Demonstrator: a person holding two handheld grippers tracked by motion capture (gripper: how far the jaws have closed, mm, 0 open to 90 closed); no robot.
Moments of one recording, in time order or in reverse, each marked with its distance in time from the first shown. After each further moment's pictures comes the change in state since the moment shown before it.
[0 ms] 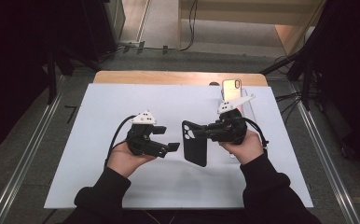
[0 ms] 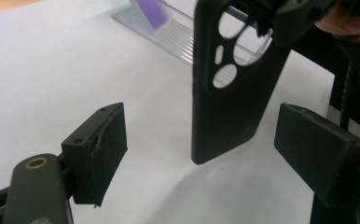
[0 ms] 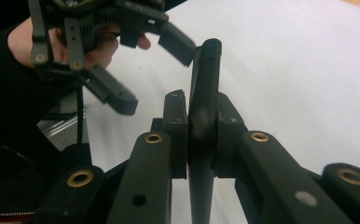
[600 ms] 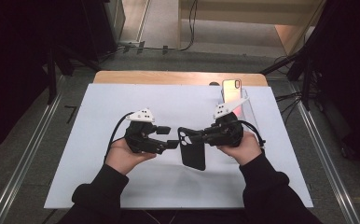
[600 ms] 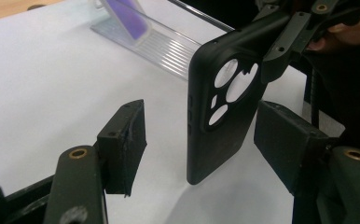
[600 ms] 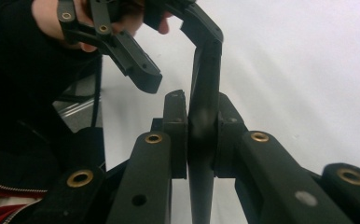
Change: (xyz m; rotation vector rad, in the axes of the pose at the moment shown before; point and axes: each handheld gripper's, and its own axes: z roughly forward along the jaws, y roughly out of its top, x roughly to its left) left arm 0.002 0.004 -0.005 -0.015 -0.111 0.049; right arm 0.004 -0.001 0.009 0.034 0.083 -0.072
